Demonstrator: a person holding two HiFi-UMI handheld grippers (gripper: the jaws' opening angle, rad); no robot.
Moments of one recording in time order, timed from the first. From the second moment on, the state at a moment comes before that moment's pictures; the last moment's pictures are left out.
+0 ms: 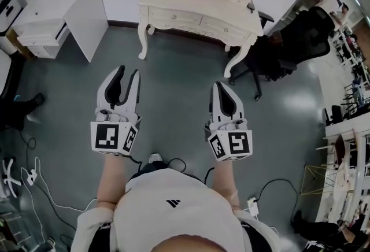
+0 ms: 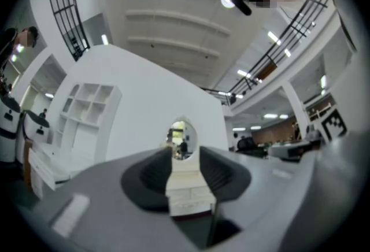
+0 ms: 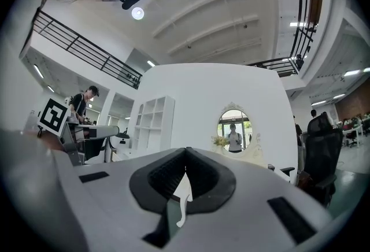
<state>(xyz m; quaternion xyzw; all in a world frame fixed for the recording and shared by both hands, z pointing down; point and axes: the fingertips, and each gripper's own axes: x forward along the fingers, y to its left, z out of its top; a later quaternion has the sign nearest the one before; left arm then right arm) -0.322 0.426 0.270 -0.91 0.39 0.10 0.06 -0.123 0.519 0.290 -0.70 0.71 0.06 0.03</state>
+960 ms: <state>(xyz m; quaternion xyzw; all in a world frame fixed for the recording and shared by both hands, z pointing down) -0.279 0.294 0.294 -0.92 0.37 0.10 0.03 -0.093 0.383 0.302 -0.69 0.72 0.06 0.02</state>
